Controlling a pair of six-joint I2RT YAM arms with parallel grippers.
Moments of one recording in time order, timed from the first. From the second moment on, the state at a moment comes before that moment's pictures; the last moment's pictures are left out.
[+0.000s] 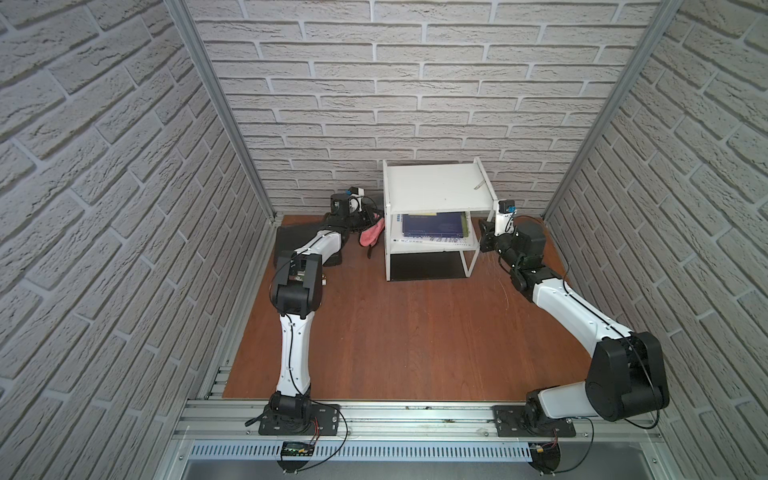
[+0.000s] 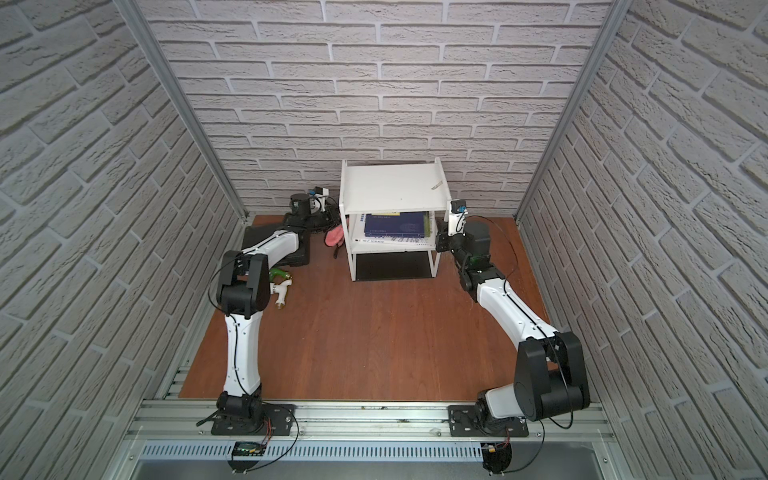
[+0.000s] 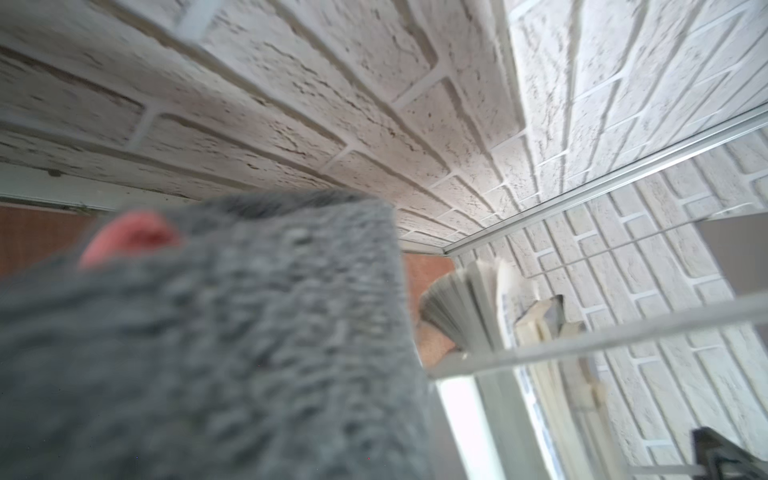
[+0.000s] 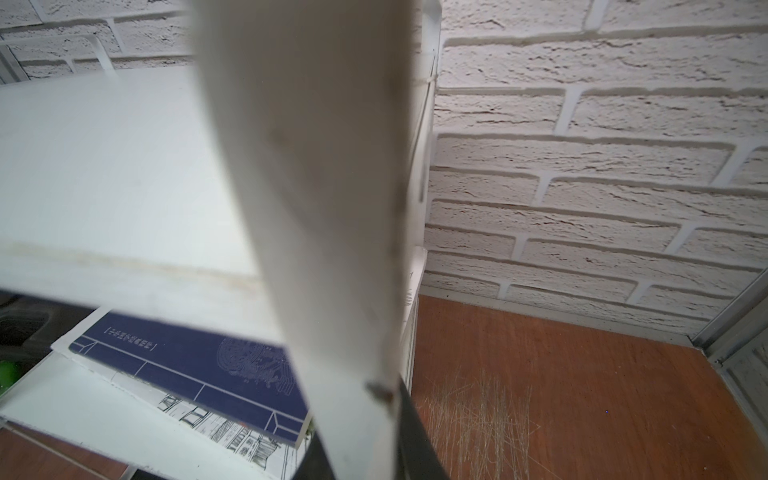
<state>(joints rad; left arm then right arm) -0.09 2.31 1.76 0.17 0.68 -0.72 0.13 1.43 0.99 0.24 -0.11 0.09</state>
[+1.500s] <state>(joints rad) -0.12 2.19 2.11 -0.34 0.60 -0.29 0.12 1.44 0.97 0.29 -0.25 0.14</state>
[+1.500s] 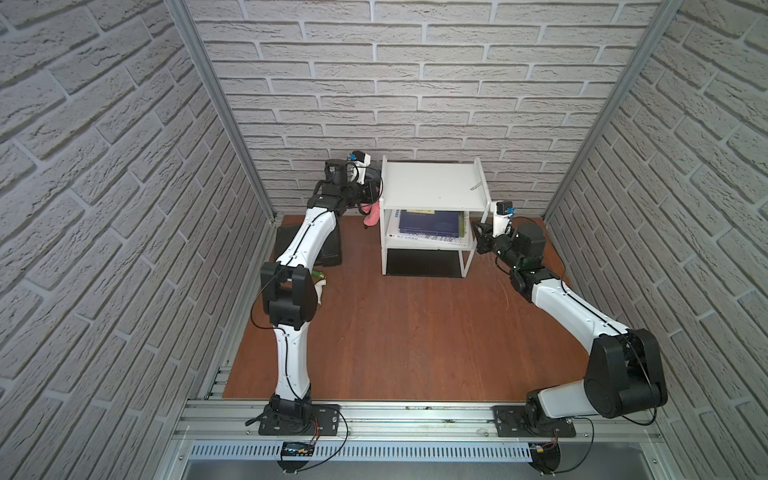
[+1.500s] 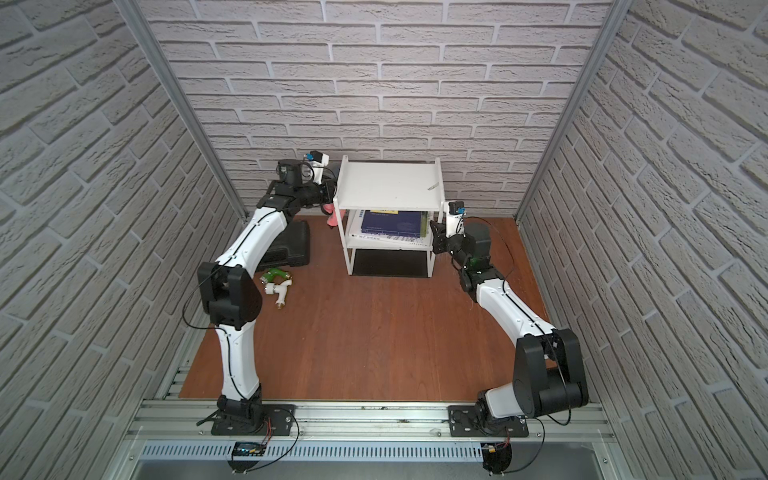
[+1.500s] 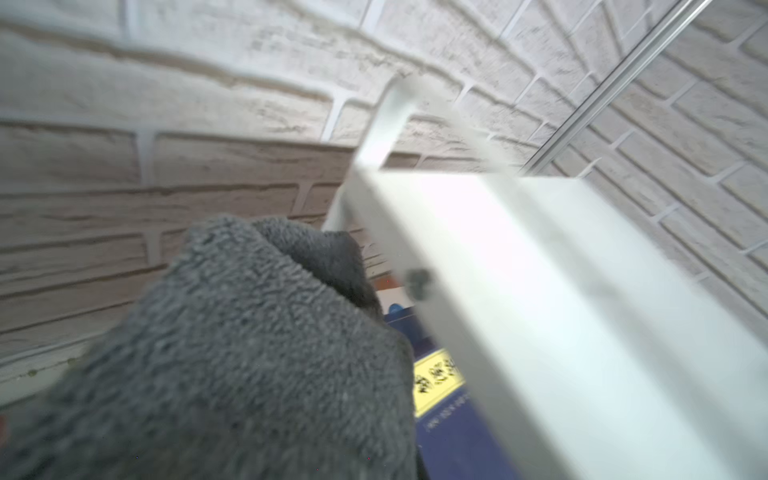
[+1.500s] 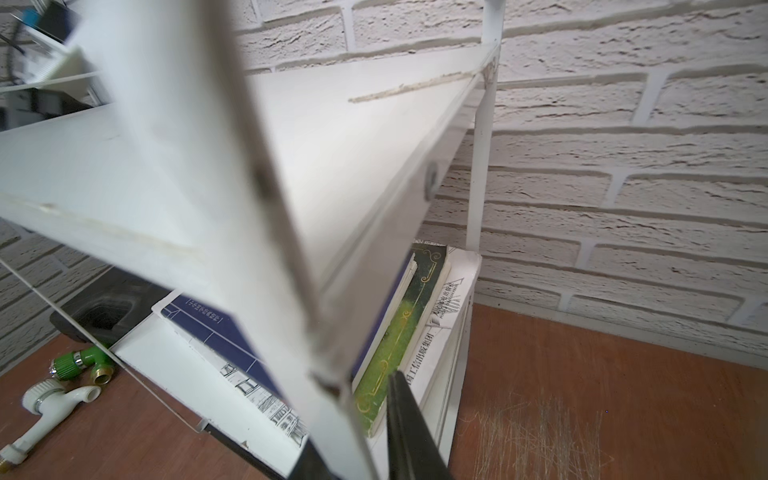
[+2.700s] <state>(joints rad) -0.35 1.38 1.28 -0.20 0.16 -0.17 0.12 1.43 0.97 0.29 -0.28 0.14</state>
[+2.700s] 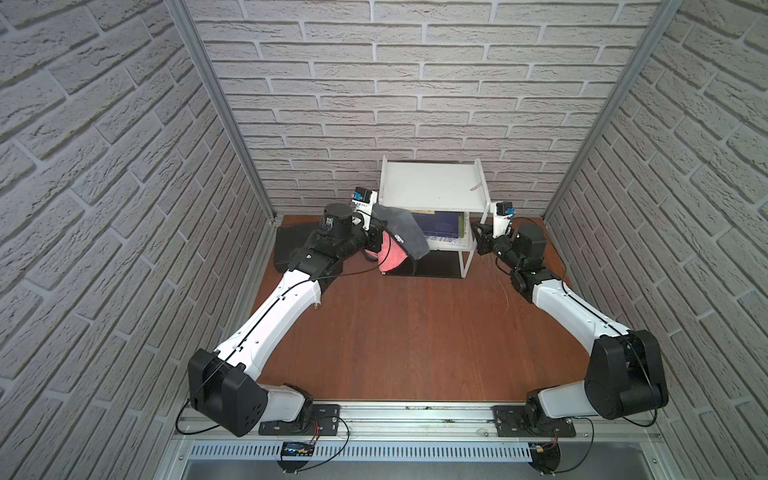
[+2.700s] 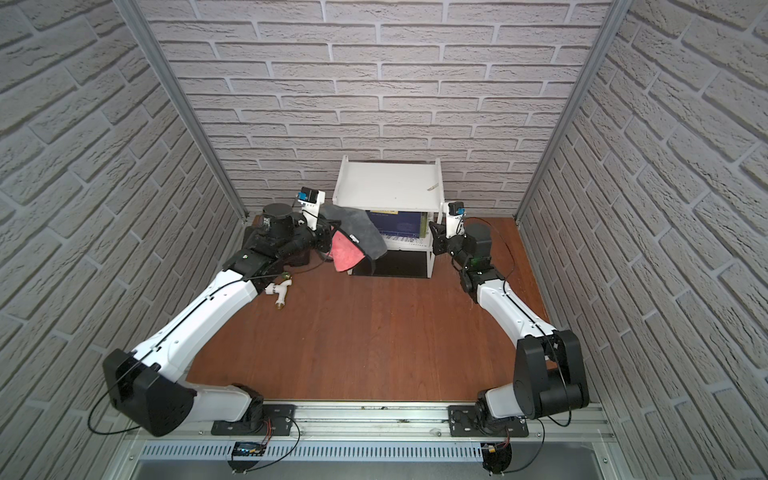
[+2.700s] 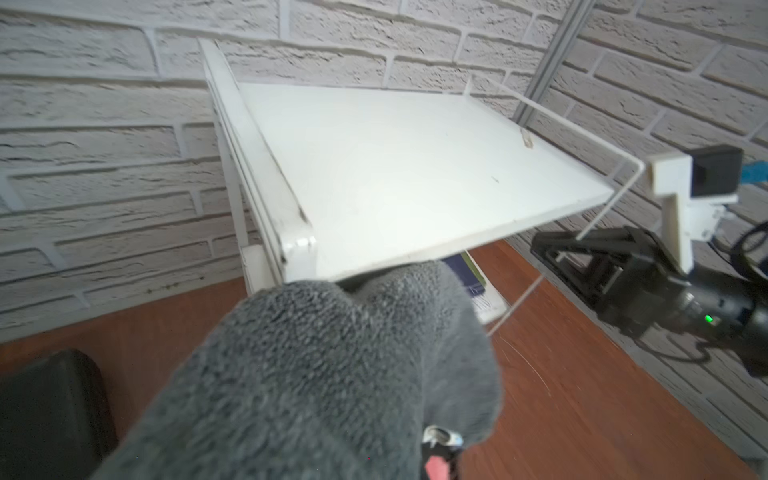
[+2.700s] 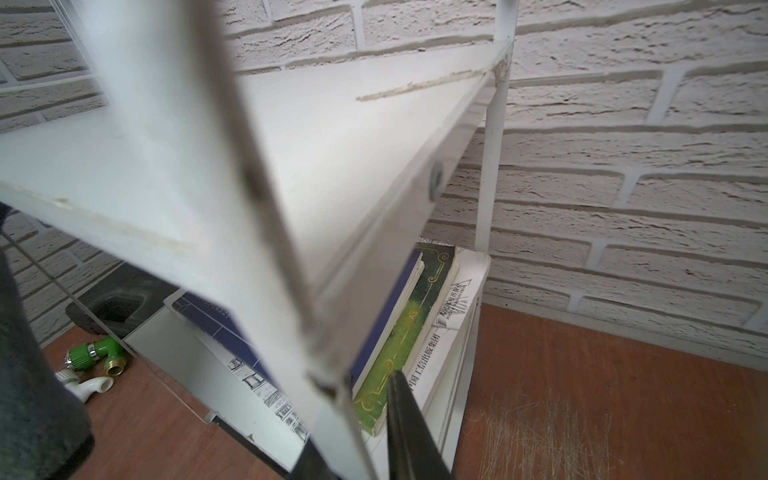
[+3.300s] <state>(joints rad) -0.35 1.43 1.25 -0.13 0.06 -0.19 0.12 1.43 0.97 0.29 -0.30 0.14</state>
